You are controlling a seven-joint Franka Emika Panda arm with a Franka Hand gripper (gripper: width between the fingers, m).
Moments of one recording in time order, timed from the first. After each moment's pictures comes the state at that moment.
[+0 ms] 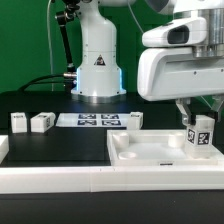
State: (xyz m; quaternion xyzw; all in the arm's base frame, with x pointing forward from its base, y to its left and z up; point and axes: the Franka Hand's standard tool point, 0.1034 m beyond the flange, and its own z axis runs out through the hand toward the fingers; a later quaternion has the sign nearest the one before) arm 0.613 0.122 0.083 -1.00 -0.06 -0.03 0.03
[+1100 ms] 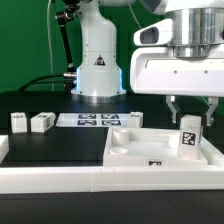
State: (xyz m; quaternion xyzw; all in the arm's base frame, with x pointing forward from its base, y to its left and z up) arm 0.616 0.105 0.083 -0.95 0.31 -0.03 0.03
